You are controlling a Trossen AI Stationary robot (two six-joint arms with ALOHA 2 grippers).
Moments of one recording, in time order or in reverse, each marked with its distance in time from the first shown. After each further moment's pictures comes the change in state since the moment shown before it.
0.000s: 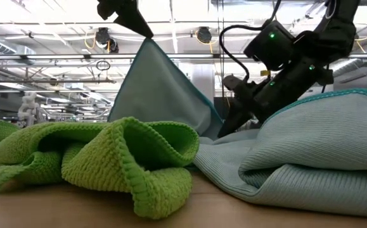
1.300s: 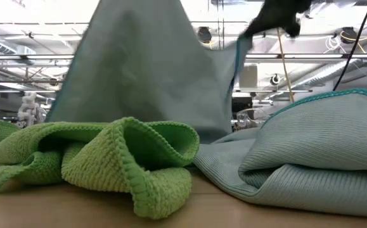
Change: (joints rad) left arm -0.400 -0.103 0.044 0.332 -0.186 -0.016; right arm 0.332 -0.529 0.401 -0.819 0.361 -0.488
